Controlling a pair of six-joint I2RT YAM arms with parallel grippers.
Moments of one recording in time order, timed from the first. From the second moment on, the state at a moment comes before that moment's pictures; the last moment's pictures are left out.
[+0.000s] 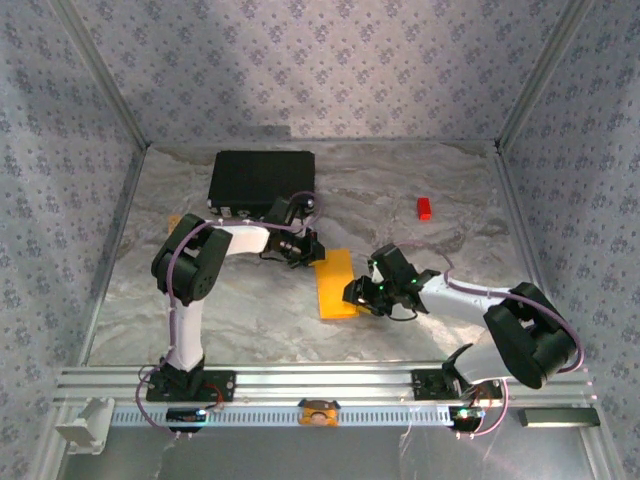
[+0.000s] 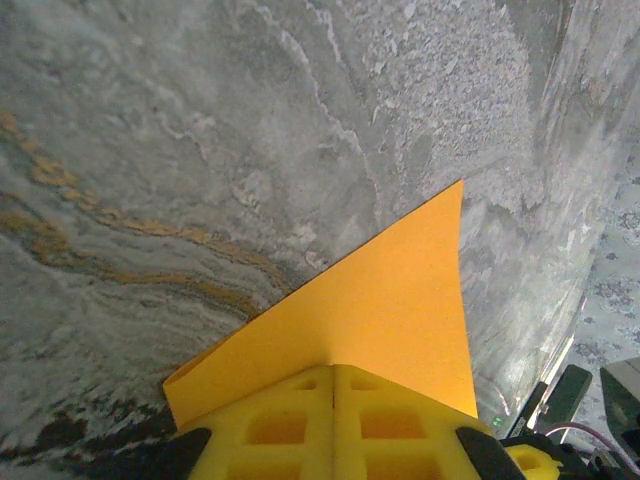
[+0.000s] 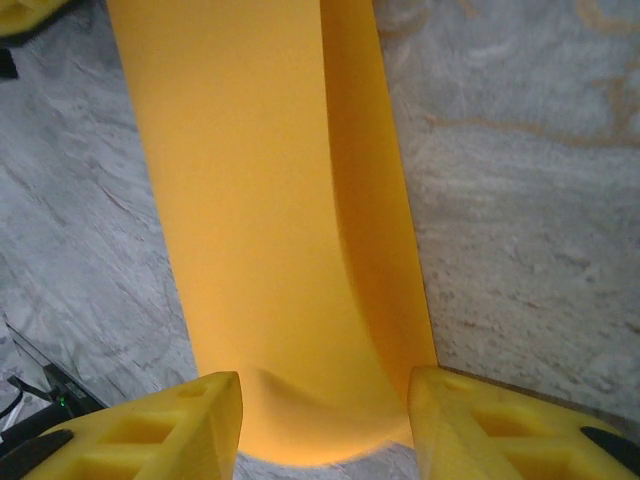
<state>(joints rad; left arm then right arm) -0.54 2.02 1.13 -0.14 0.69 -0.73 0.64 1.37 0.53 -0.13 -0.42 0.94</state>
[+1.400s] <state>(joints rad) -0.57 1.96 1.14 -0.19 0.67 -0.72 0.50 1.57 0.51 0.20 -0.57 0.88</state>
